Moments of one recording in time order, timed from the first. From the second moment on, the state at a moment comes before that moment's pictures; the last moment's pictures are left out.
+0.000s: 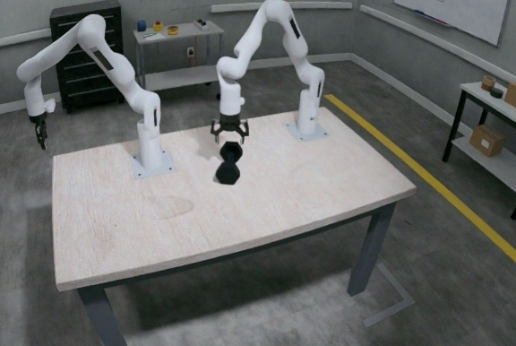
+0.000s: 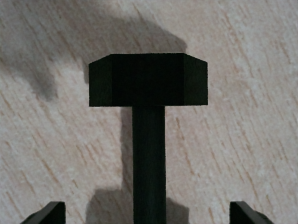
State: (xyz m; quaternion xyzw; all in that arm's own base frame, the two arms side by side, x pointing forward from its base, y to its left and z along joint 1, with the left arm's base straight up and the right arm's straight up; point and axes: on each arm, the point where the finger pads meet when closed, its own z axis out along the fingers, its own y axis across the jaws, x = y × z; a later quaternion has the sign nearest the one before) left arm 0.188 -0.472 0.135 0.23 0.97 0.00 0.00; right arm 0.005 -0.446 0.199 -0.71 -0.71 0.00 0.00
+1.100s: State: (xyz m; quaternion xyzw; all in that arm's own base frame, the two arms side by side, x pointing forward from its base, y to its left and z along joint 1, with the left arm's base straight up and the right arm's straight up) left arm 0.188 -0.470 0.038 0.23 0.97 0.00 0.00; right arm 0.005 -0.446 0.199 -0.71 -0.71 0.00 0.00
